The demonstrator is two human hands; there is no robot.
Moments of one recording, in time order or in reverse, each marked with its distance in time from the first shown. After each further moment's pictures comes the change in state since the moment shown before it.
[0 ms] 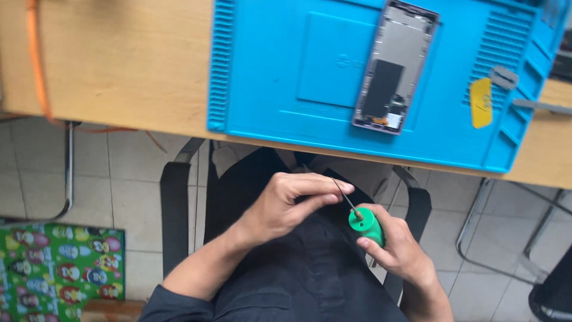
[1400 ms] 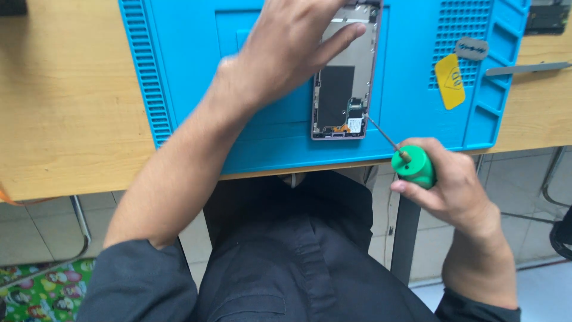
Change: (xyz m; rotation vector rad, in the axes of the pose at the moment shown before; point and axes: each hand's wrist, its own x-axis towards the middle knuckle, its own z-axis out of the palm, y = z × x) left_hand 0.238 -0.031 -0.041 1.070 -0.162 0.695; right_hand 0.034 0.004 -0.113 -0.327 0.237 0.032
